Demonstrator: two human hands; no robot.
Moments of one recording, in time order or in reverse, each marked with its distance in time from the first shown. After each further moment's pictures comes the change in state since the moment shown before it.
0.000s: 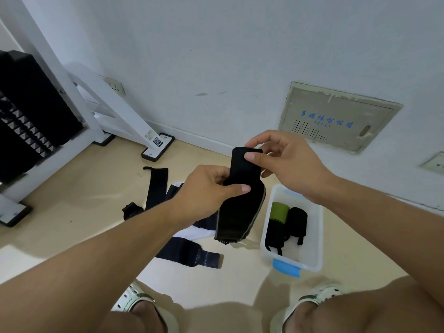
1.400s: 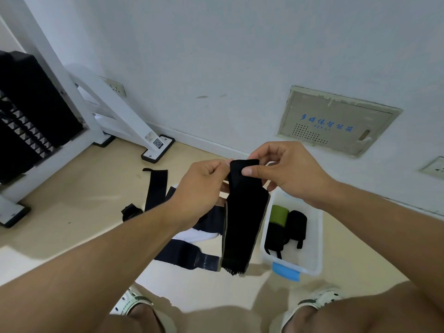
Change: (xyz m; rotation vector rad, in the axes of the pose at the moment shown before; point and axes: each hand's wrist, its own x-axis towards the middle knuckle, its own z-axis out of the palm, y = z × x) left_hand -0.001 0.008 0.002 -0.226 0.059 0.019; right_hand -0.002 -0.004 0.002 0.016 -0.054 0.082
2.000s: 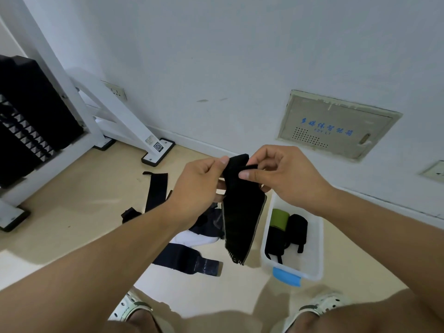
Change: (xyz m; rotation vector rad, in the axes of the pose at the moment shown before) left_hand 0.009 0.000 -0.004 0.007 0.098 0.021; right_hand -0.002 -0.002 0.004 -0.003 -0.028 -0.075
